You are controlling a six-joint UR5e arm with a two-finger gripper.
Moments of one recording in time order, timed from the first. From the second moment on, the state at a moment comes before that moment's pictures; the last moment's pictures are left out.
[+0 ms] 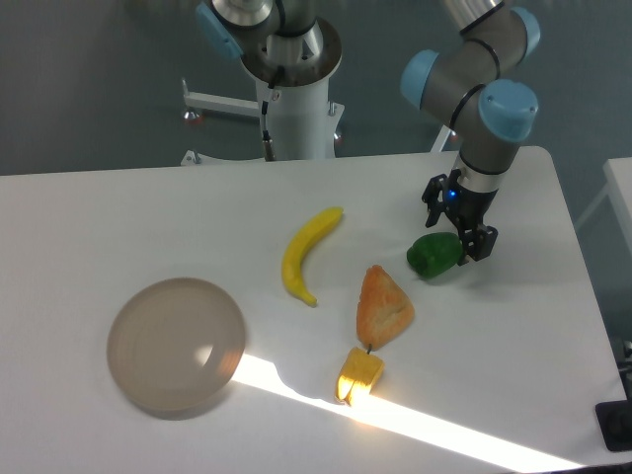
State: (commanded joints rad) arm 2.59 -1.94 -1.71 -0.97 1.38 1.80
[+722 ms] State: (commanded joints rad) arm 2.56 -1.95 -1.51 -1.07 1.43 1.69
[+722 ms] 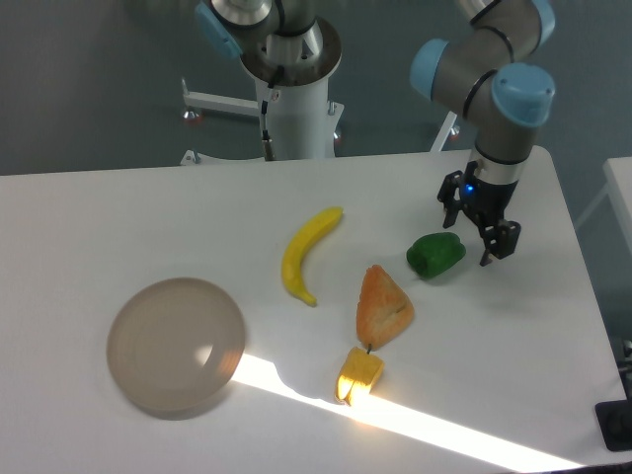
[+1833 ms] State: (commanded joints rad) arm 2.34 -2.20 -1.12 -1.11 1.58 1.28
